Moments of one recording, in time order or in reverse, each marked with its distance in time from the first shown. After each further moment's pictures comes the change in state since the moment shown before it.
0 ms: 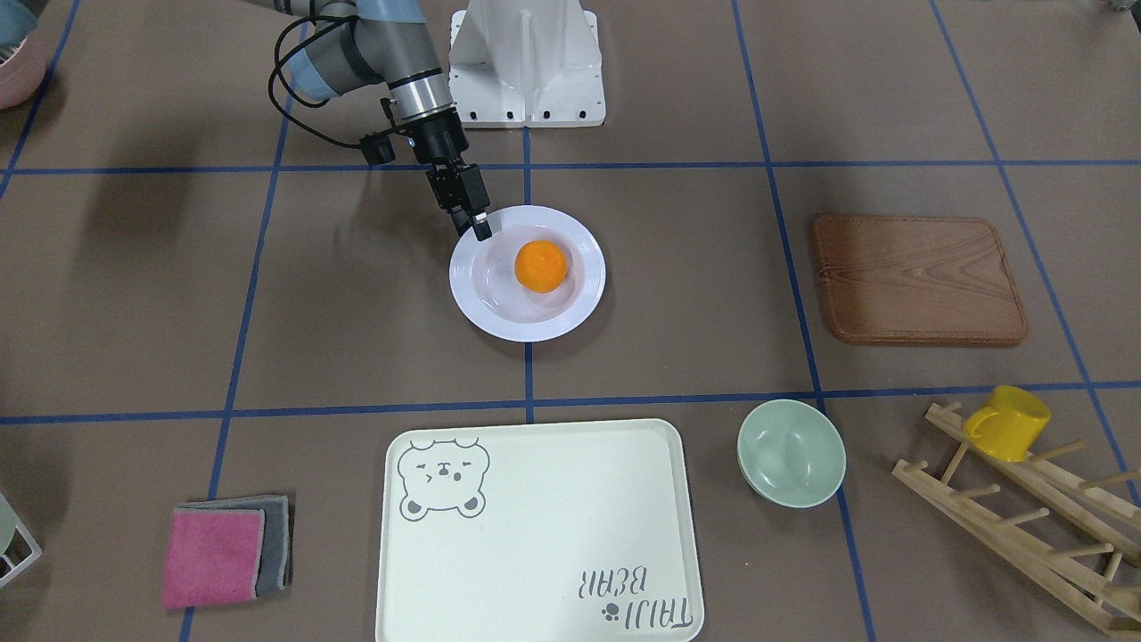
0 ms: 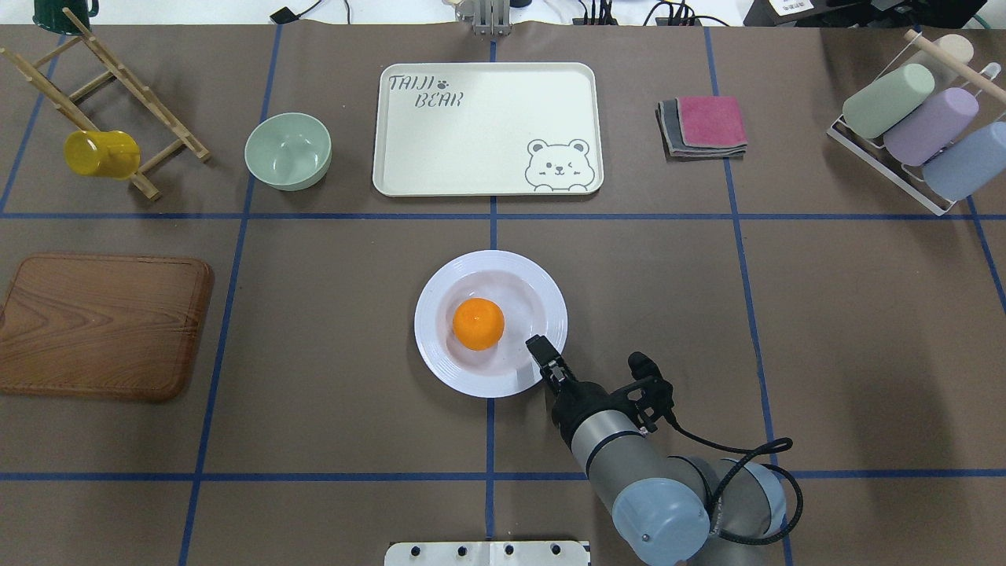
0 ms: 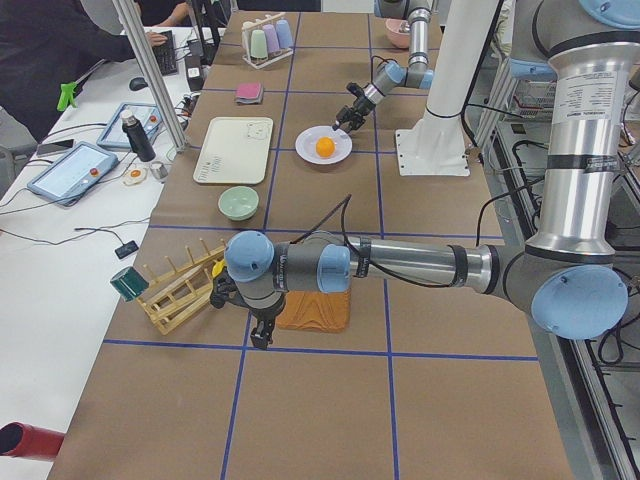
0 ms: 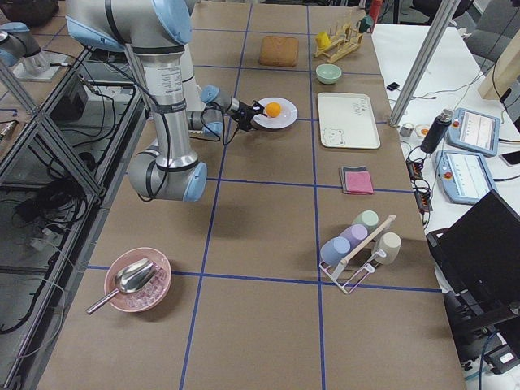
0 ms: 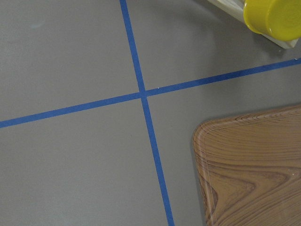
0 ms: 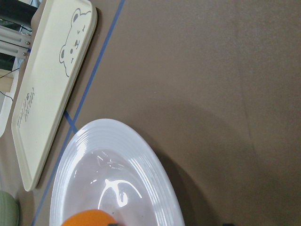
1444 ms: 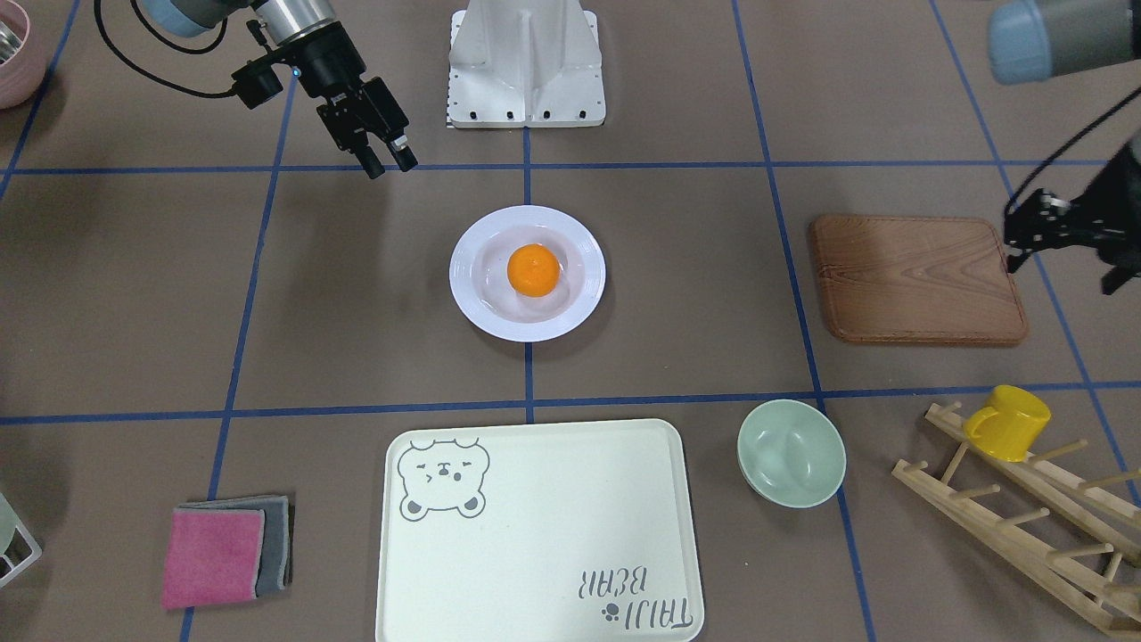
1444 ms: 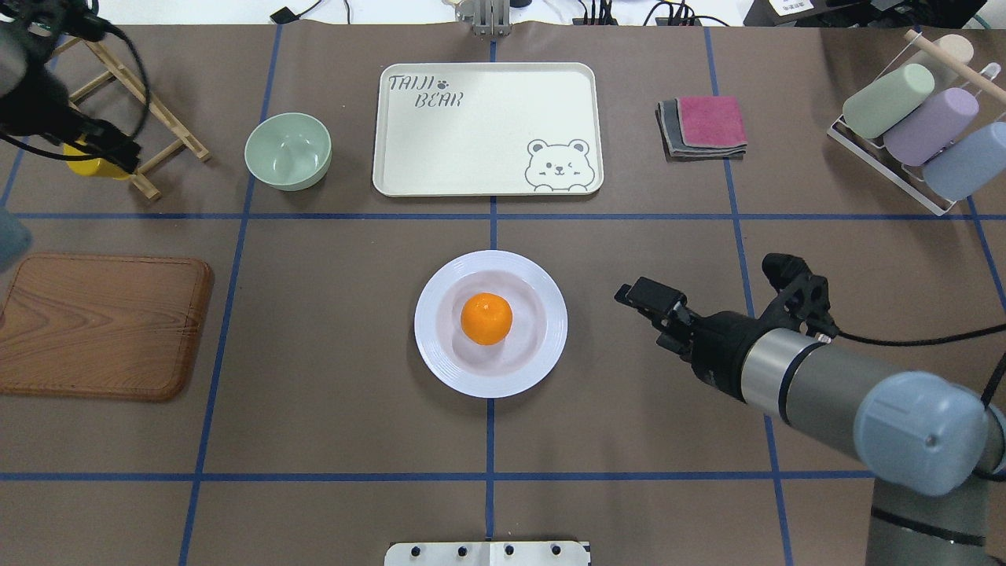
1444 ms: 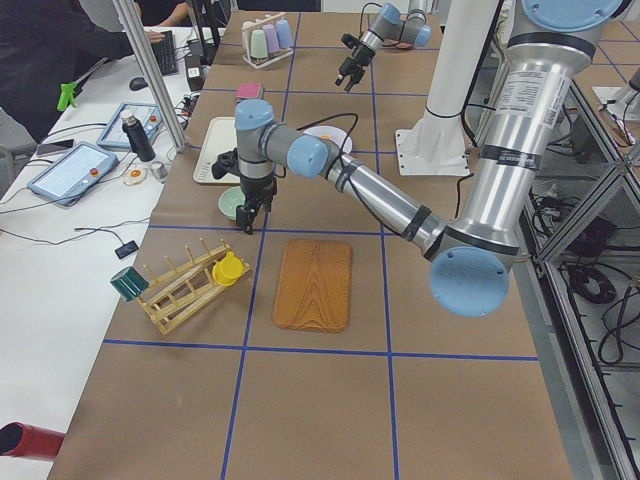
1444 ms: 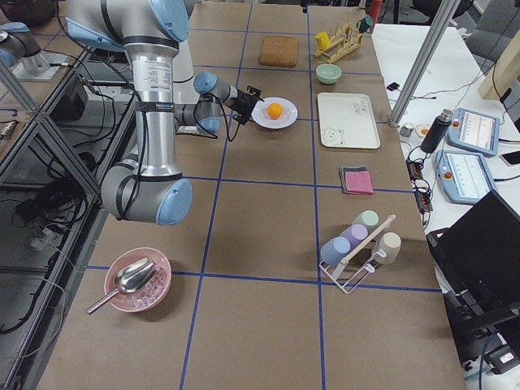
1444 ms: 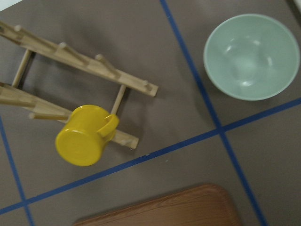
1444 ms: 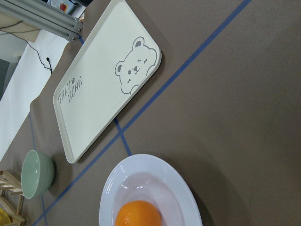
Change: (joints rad) left arm 0.240 -0.178 -0.214 0.092 0.192 -0.171; right arm 0.053 -0.320 0.437 0.010 0.177 -0.265
